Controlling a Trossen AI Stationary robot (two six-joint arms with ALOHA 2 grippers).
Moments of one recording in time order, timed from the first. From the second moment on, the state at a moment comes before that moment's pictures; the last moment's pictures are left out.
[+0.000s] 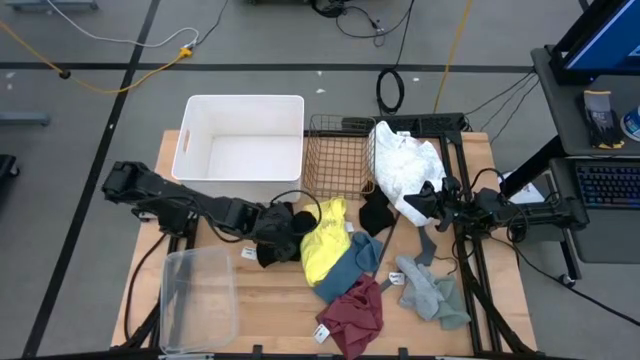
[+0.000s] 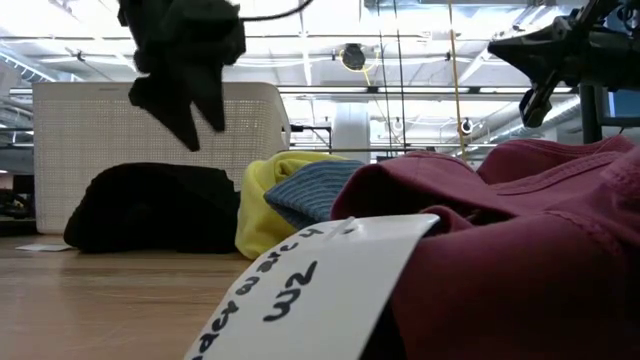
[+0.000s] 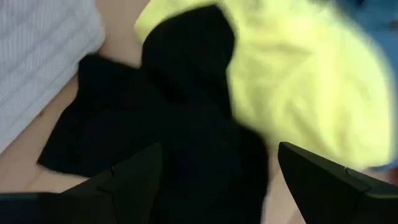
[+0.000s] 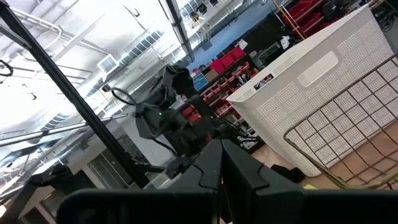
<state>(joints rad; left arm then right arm) -0.24 1.53 1.09 -0.76 -0.23 -0.90 0.04 0.17 0.02 0.41 0.16 0.67</state>
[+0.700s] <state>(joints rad) -0.27 1.76 1.09 -0.83 -0.17 -1.03 0.04 0.17 0.02 0.42 0.16 0.67</state>
